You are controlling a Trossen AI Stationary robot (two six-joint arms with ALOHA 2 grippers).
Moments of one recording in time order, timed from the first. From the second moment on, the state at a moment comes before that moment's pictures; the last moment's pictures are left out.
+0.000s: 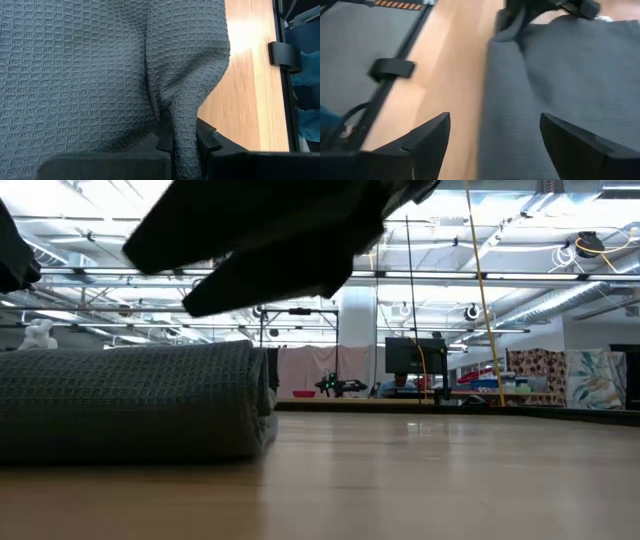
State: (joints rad) left arm -0.85 1.44 0.44 0.13 -0.11 -0.94; right arm 0.48 2.12 1.48 -0.02 0.25 0.25
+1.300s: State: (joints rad) left arm -0.84 1.40 0.44 0.26 0.03 -0.96; right arm 0.28 2.23 1.48 0.01 -0.60 0.76
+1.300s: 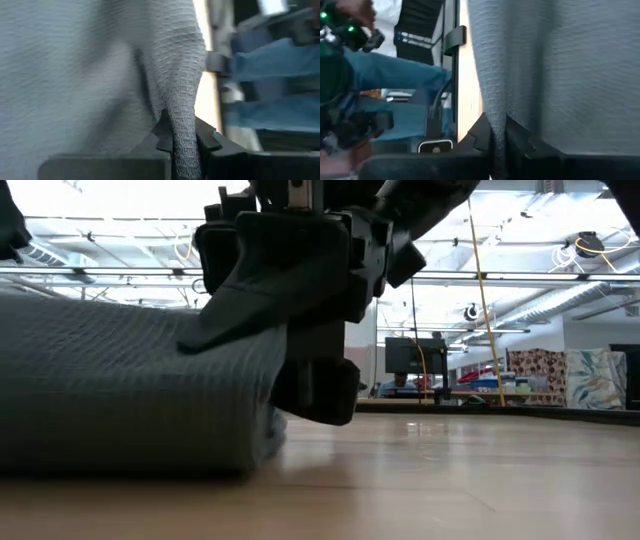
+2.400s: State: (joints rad) left arm -0.98 1.04 0.46 0.00 -0.31 -0.80; right arm 0.21 2.23 1.48 -0.14 -0.58 0.84
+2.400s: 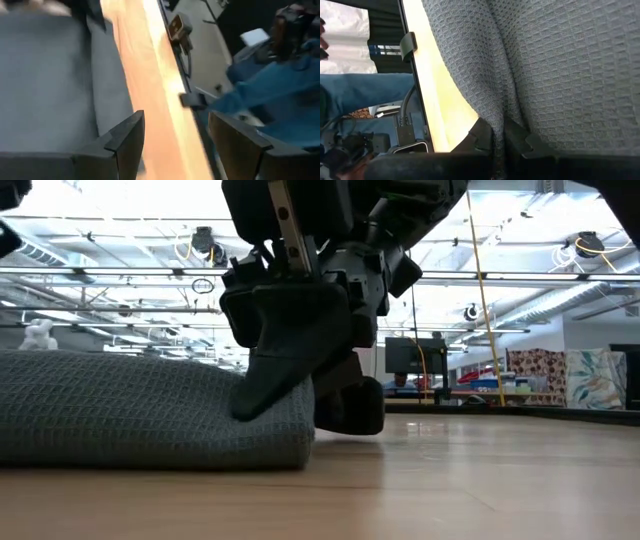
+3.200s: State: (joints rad) left arm -0.98 1.40 0.46 0.03 -0.45 -0.83; right arm 0.19 2.23 1.48 -0.15 -0.57 0.90
